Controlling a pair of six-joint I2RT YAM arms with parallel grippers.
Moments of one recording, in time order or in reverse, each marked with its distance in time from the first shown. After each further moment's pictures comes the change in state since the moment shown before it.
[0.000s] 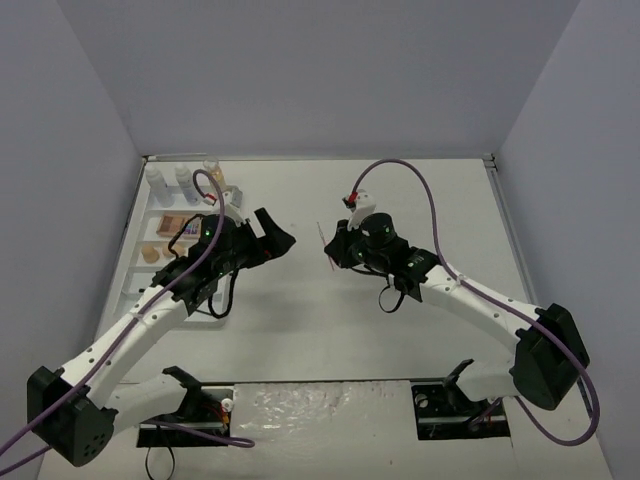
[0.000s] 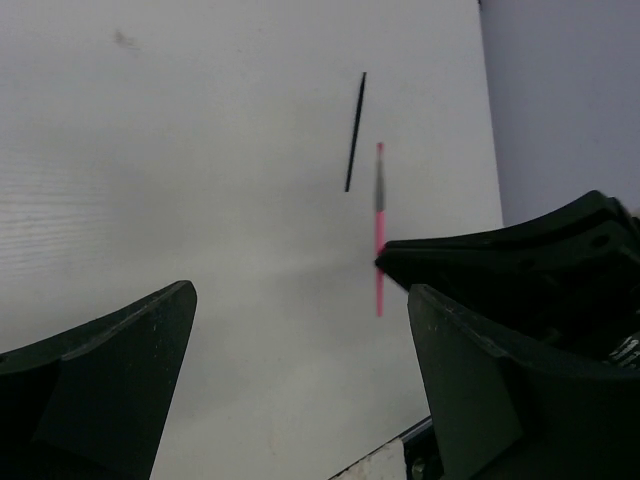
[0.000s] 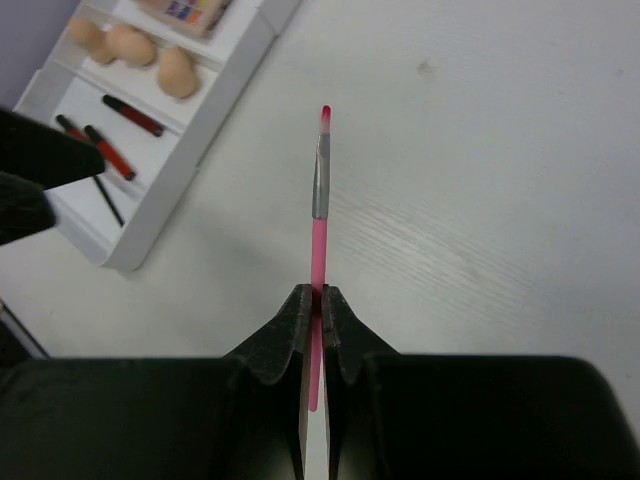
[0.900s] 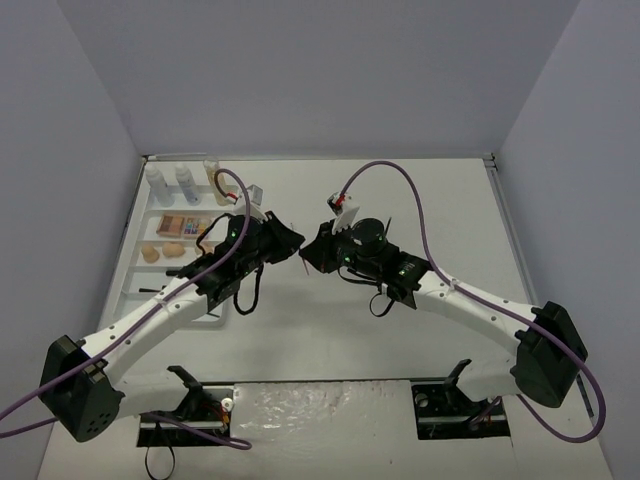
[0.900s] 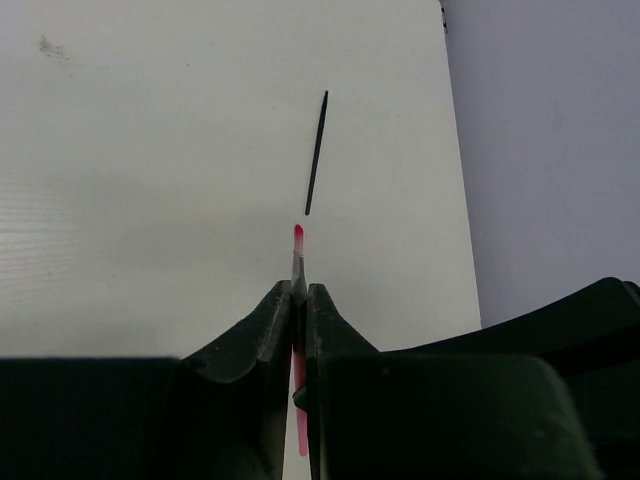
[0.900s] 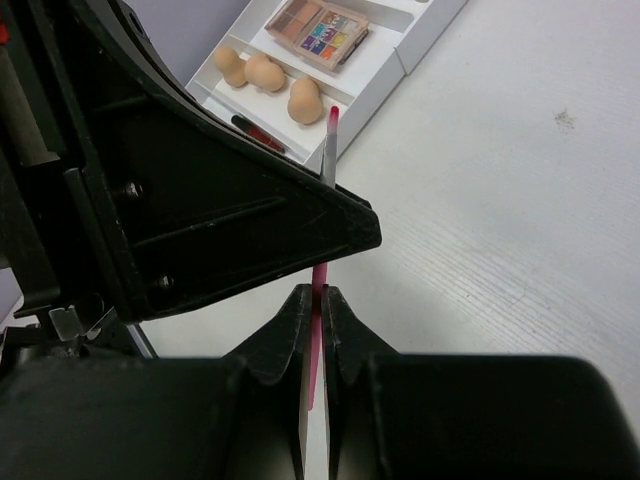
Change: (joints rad) left arm -0.122 0.111 -0.006 0.174 -0.111 -0.094; right arm 0.103 0.008 0.005 0.153 -0.069 0.077
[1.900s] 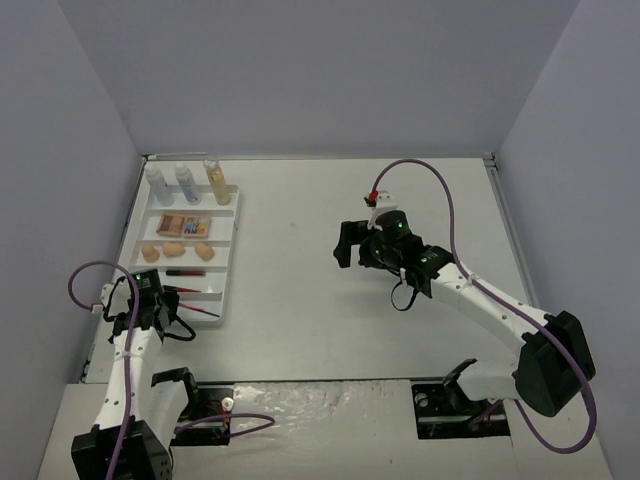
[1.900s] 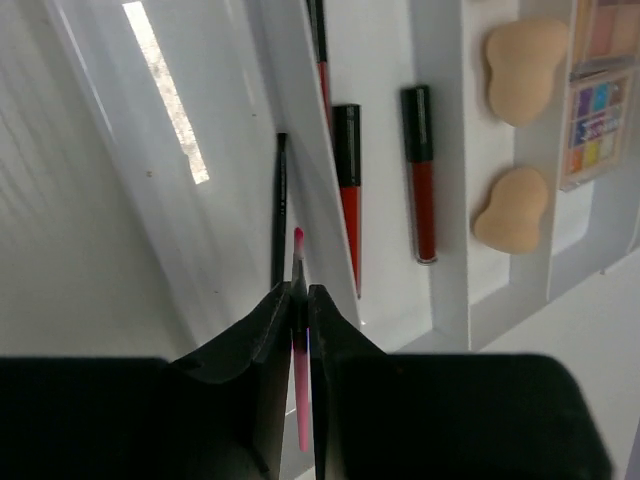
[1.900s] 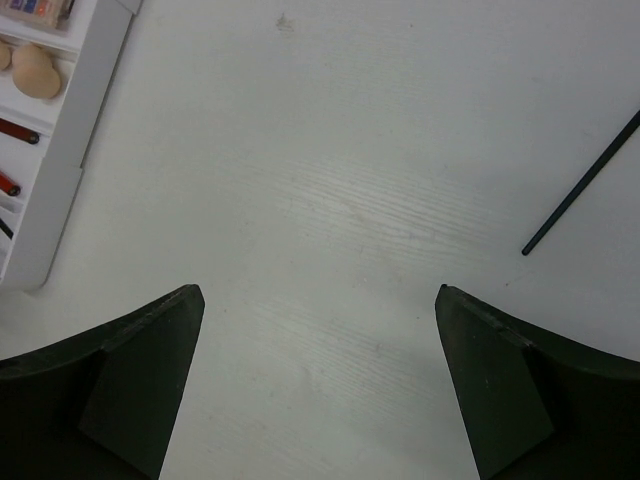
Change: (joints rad) left arm 0.884 -0.375 -0.441 -0.452 -0.160 -0.286; right arm -0.208 -0.049 -0.029 -0.308 0.141 -0.070
